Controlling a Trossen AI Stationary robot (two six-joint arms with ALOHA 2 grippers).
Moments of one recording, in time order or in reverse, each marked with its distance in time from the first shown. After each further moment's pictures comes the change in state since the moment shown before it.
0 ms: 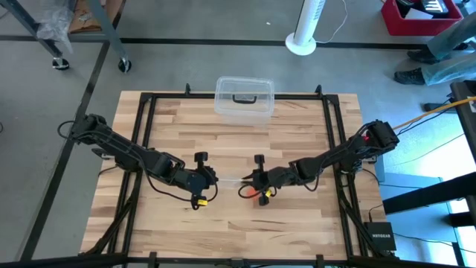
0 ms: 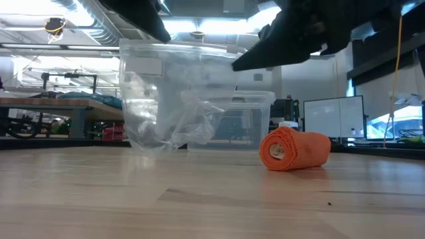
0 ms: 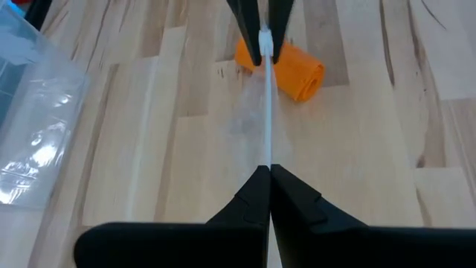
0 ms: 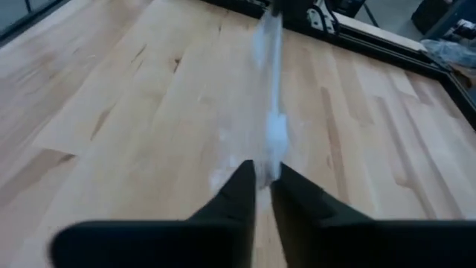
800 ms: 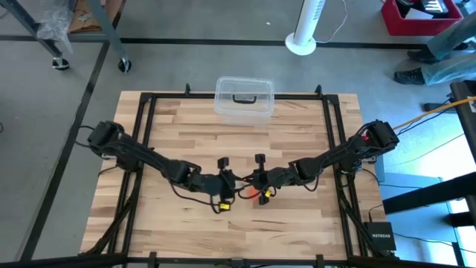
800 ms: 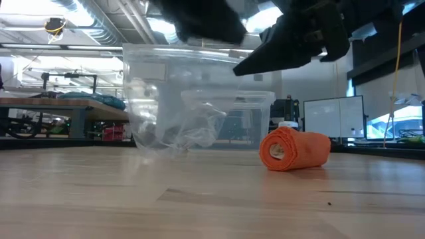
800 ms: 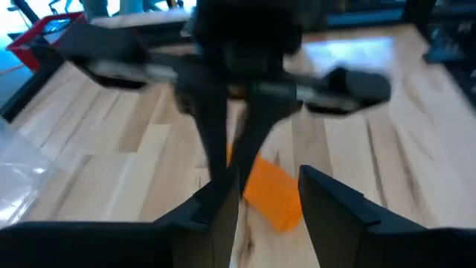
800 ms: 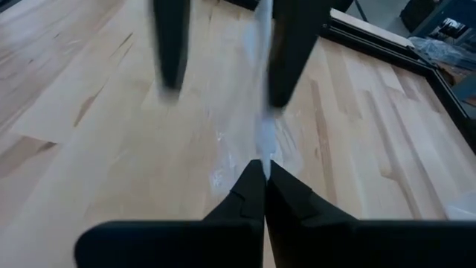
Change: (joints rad) left arm 0.049 0.219 0.001 0.552 -0.010 0.084; right arm 0.000 0.000 0.000 -0.025 0.037 -0.019
